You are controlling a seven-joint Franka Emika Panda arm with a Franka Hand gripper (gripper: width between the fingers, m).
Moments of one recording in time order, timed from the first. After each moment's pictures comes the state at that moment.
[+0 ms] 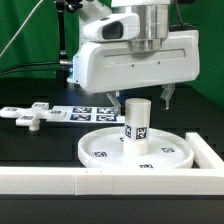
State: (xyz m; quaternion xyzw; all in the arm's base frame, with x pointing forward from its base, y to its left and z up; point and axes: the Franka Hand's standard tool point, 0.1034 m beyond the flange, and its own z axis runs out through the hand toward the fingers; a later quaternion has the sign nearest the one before) arm 0.554 0.045 0.076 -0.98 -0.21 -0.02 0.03
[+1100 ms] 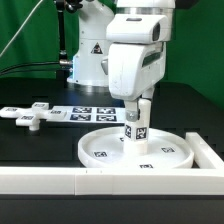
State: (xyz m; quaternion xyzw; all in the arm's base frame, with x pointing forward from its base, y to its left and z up) arm 0.554 0.042 0.075 -0.84 -0.55 -0.01 0.00
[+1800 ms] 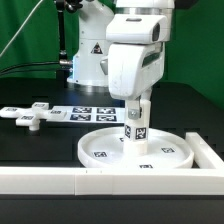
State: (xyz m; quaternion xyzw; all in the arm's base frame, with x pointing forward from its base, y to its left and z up) arm 0.554 0.042 0.074 -0.85 -0.52 -0.01 0.00
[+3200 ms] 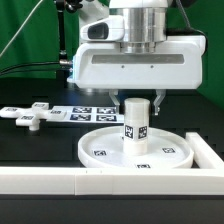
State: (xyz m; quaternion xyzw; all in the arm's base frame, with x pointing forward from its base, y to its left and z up) arm 0.554 0.037 0.074 -0.99 0.11 -0.01 0.03
